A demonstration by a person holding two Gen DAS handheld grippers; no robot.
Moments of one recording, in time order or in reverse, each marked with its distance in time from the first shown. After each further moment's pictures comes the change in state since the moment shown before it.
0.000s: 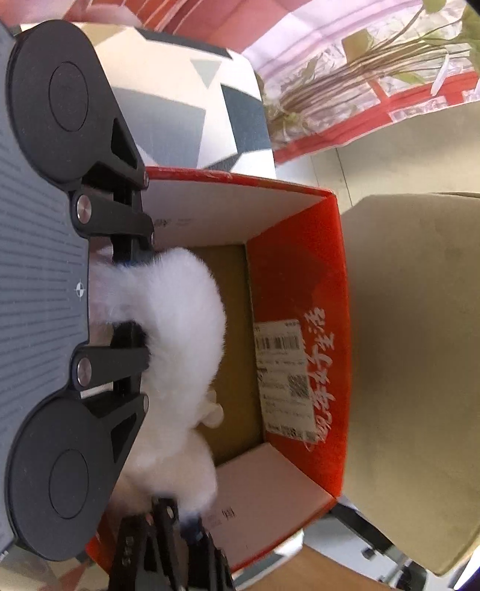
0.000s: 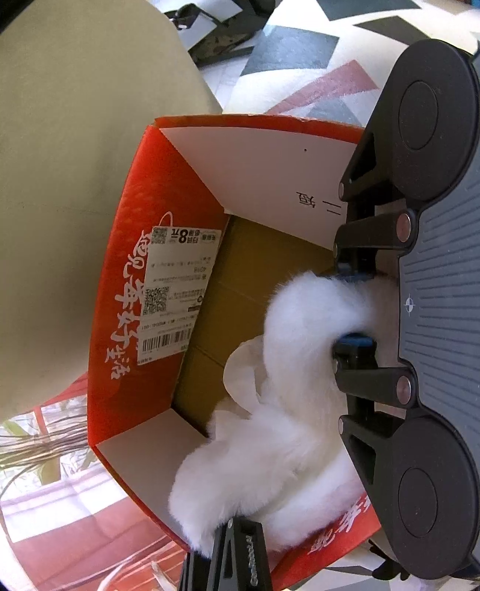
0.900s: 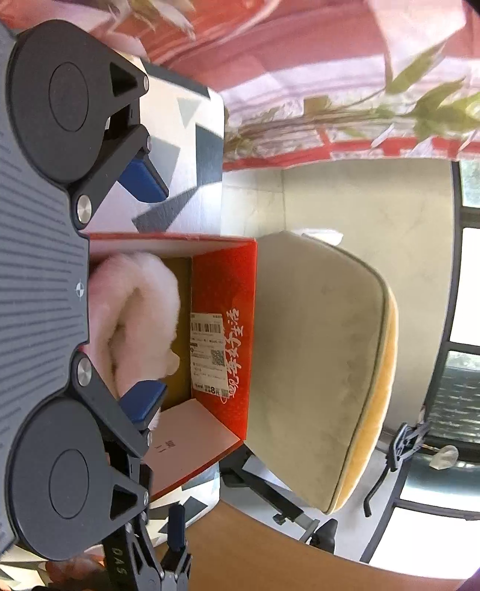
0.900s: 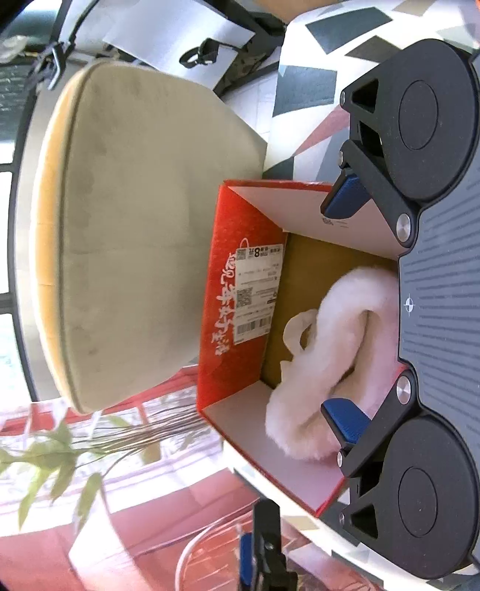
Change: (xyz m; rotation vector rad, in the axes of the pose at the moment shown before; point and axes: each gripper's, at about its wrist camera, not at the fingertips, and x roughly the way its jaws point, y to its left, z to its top) left arm -0.121 0.011 -0.041 -0.112 -0.287 -0.027; right arm -0.112 0.014 -0.035 0.103 -0.308 0.001
